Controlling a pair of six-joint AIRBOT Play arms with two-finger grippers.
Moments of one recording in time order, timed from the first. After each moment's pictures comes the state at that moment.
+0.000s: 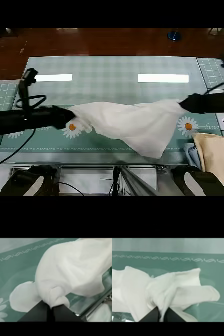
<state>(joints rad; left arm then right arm) -0.20 -0.63 0.68 0.85 -1.06 -1.29 -0.09 -0.80 0.97 -1.15 1.36 1.49</state>
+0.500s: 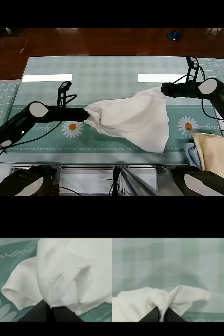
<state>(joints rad) -0.29 -1.07 0.60 0.83 -0.75 -1.23 0.01 -1.19 0.89 -1.16 0.70 1.50</state>
